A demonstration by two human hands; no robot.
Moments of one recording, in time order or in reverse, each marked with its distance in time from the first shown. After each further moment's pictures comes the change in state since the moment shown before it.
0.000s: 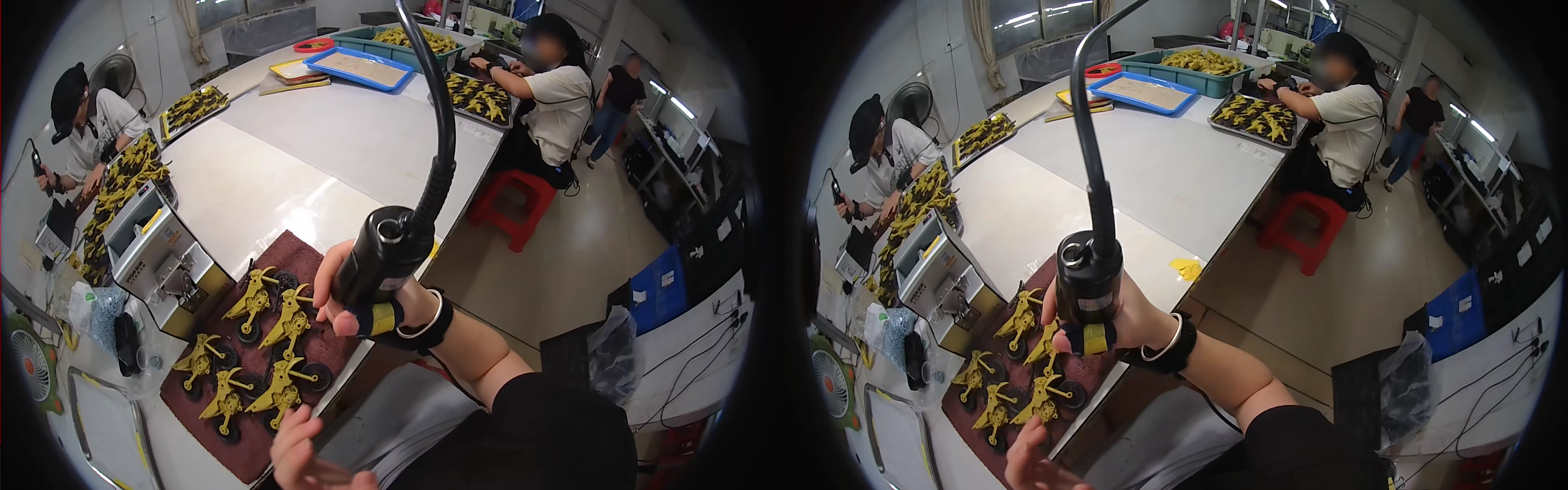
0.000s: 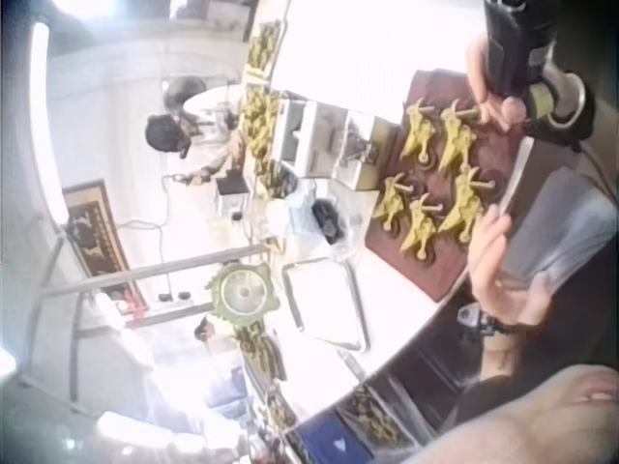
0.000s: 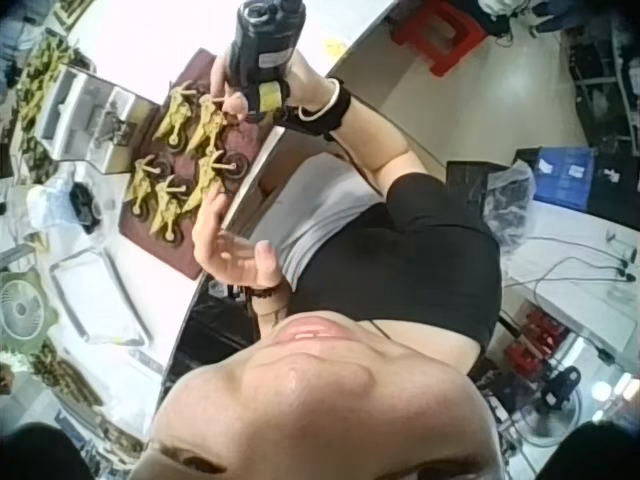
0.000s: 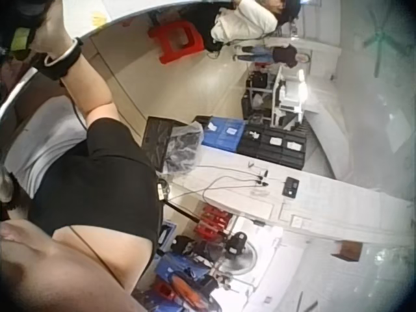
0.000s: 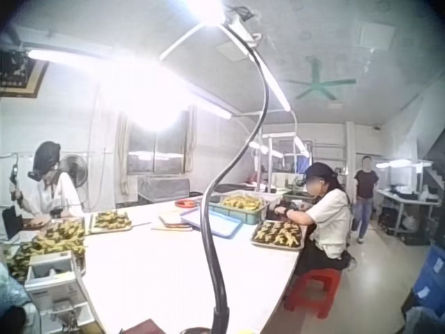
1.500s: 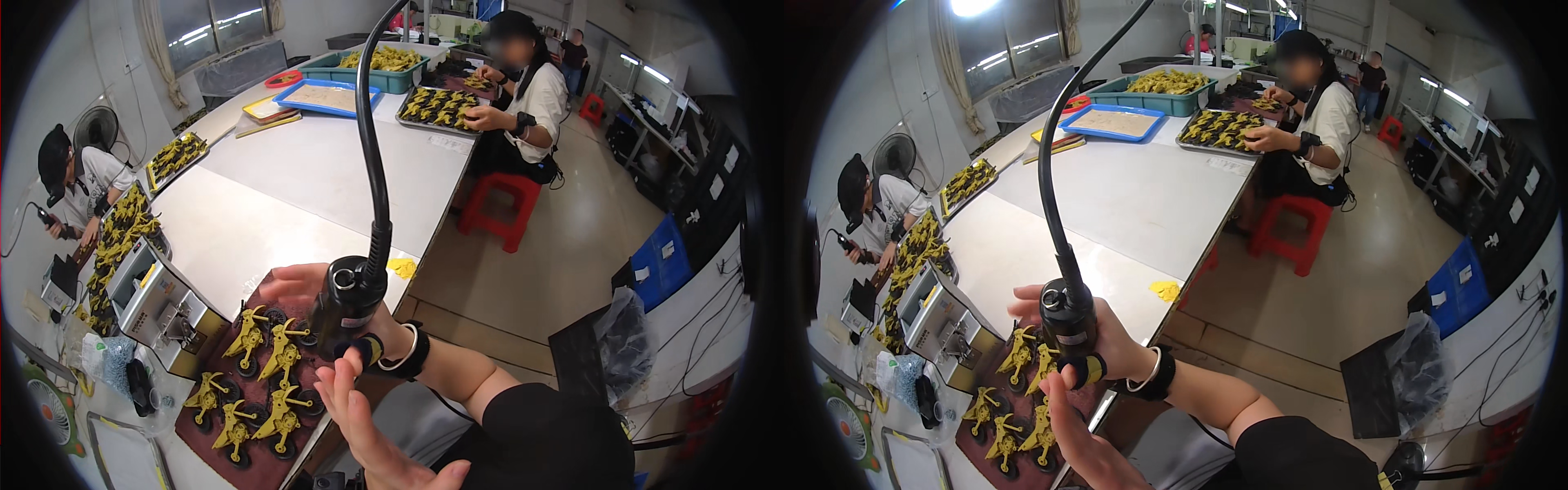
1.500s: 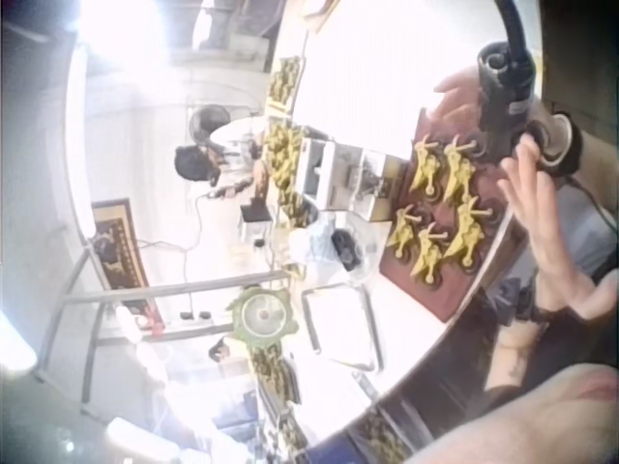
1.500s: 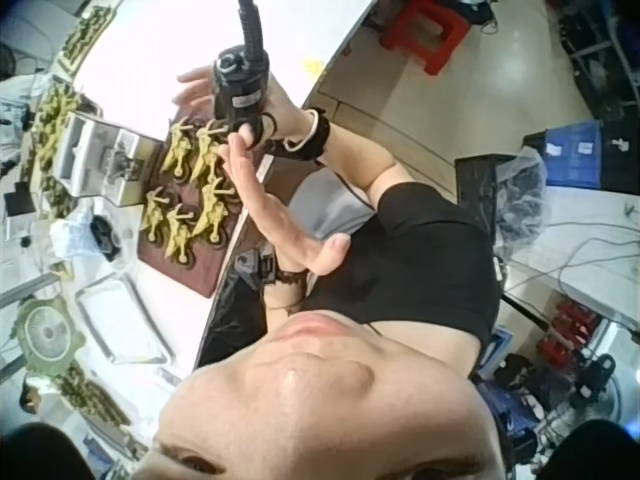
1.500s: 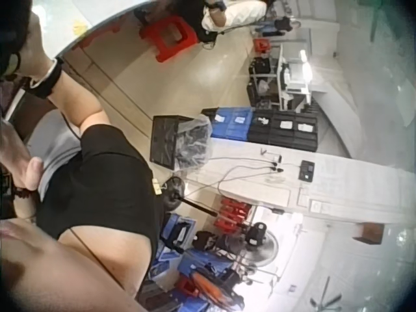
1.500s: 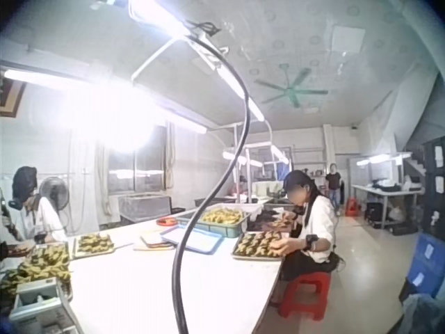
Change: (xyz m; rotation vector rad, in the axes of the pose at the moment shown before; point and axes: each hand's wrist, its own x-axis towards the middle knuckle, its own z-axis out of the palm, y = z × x) left_hand 0.028 0.016 0.067 -0.118 -0.224 0.092; right_hand -0.006 0.002 0.006 0.149 0.083 -0.101
